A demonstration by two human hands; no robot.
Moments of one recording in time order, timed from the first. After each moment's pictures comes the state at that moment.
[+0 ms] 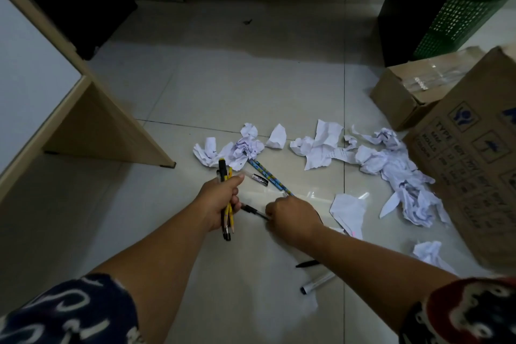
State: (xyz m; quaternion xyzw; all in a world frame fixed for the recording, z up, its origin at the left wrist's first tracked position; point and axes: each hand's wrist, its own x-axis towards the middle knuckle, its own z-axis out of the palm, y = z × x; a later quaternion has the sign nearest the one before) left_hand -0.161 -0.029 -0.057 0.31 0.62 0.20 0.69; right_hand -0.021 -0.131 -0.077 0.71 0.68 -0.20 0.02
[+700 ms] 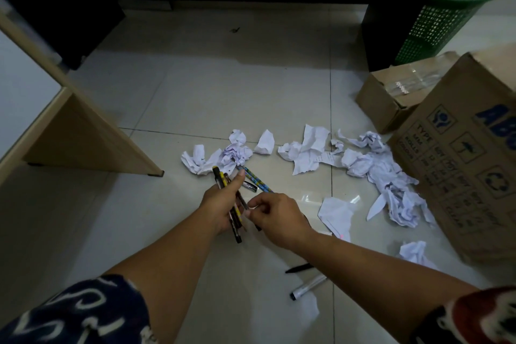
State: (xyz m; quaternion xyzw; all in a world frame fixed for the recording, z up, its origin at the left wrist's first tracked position) left_hand -0.132 -0.035 -0.063 0.30 0.64 0.20 0.67; right_hand -0.024 -0.135 -0.051 0.74 0.45 -0.40 -0.30
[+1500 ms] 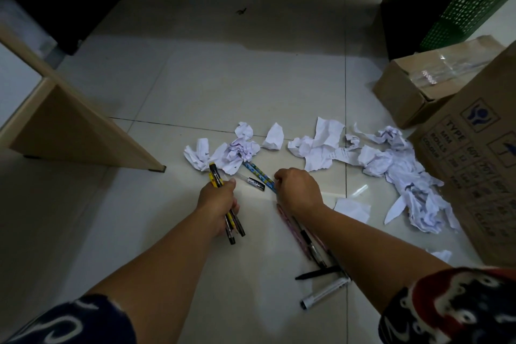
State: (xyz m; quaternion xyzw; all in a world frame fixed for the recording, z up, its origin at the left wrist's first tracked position) left_hand -0.141 -0.016 -0.090 0.30 0.68 0.23 0.63; right_hand 0.016 -0.074 -0.100 0.81 0.54 -0.21 -0.10
